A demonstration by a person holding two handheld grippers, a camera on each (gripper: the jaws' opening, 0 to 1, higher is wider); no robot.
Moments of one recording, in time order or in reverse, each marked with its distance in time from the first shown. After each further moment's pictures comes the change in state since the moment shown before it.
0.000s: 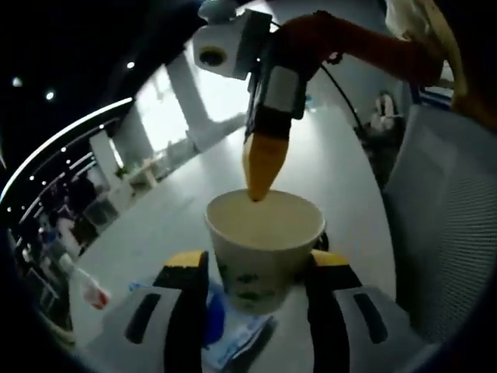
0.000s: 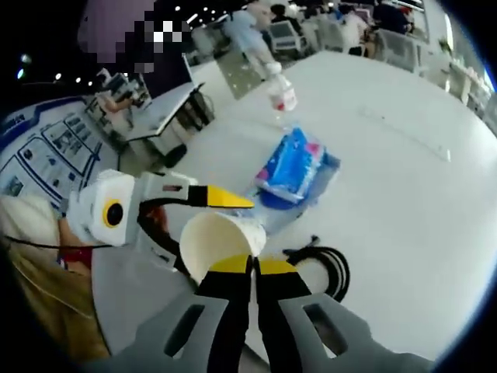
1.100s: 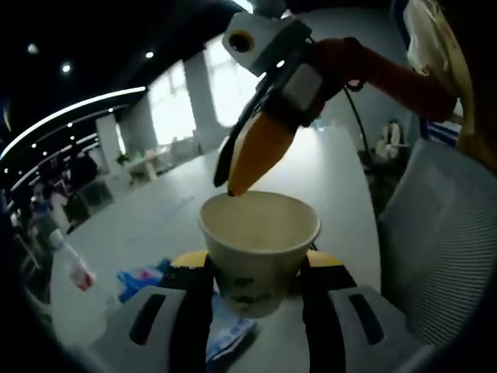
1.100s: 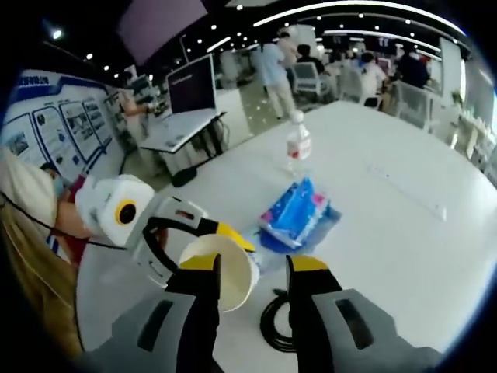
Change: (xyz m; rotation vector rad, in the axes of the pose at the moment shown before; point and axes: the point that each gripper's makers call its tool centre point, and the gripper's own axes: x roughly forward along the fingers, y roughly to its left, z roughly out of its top) left arm -0.003 0.003 0.008 -0.158 -0.057 0.003; right arm -0.015 0.008 0.040 -0.206 -0.227 -0.015
